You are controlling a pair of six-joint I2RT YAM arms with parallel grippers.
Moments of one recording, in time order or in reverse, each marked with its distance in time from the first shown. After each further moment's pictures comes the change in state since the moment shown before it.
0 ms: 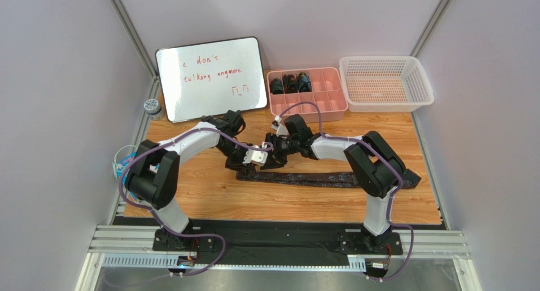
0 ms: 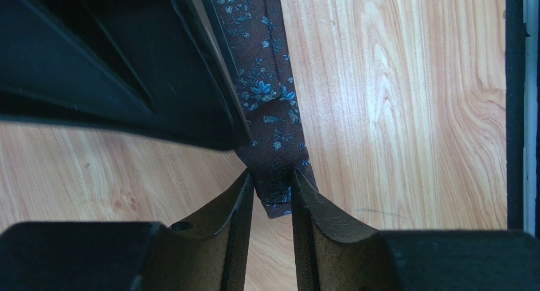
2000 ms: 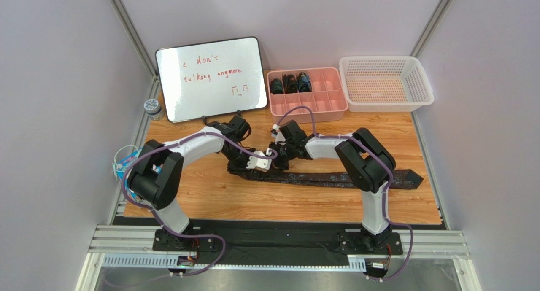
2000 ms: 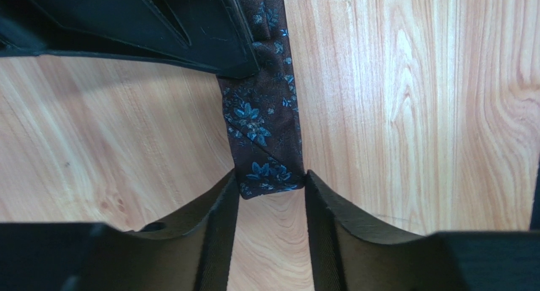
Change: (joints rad) left arm -0.058 0.009 -0.043 0.081 -0.125 -0.063; right arm 0.018 0.094 0.043 -0.157 0.097 -0.135
